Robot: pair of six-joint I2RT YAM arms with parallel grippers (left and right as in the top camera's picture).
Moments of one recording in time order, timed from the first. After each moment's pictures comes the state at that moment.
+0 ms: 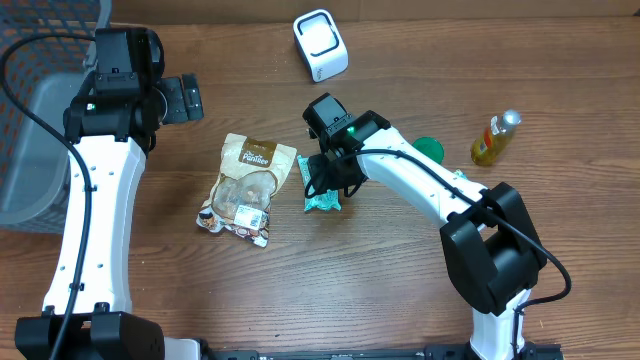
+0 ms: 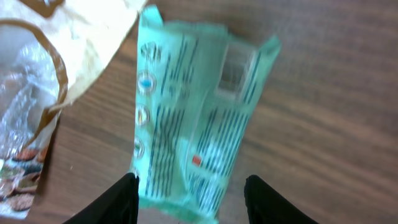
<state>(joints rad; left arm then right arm) 0.03 1.59 1.55 -0.86 -0.15 -0.10 0.63 2.03 1.56 -0.89 -0.09 0.34</state>
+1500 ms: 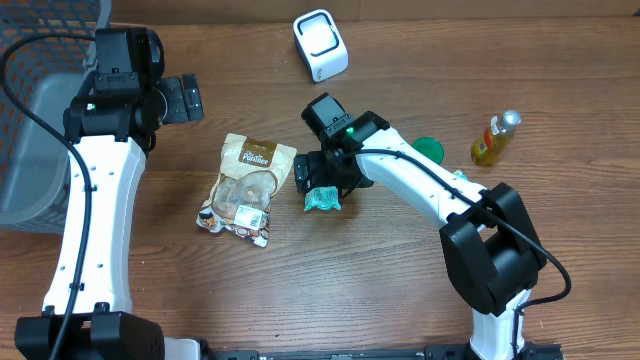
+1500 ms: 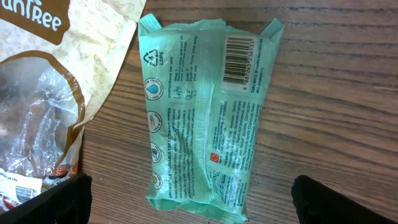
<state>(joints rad) 0.03 1.59 1.55 -0.86 -0.15 -0.10 0.64 2.03 1.56 -0.88 -0.12 0.51</state>
